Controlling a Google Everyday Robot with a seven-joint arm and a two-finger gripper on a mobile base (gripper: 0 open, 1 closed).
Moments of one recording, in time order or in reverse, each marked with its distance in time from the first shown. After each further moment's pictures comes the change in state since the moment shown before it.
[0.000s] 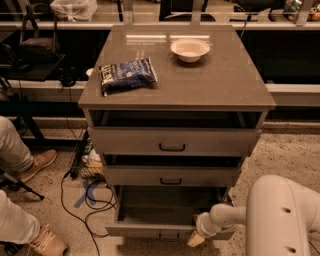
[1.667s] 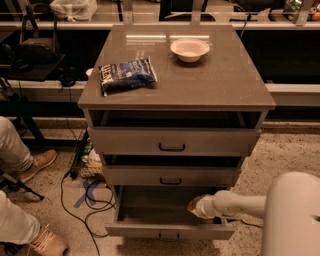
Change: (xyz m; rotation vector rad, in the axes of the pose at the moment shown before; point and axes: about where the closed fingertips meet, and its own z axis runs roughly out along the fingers) arm -0.055 -0.066 -0.073 0.188 -0.112 0.134
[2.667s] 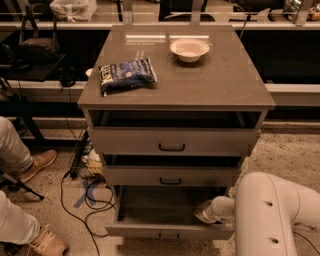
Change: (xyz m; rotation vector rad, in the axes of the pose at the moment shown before) arm 0.074 -0.021 0.066 0.054 0.124 0.126
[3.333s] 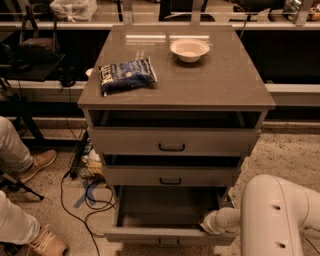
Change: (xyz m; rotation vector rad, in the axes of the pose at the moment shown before) arm 0.039 0.024 -0.010 0.028 0.024 0.103
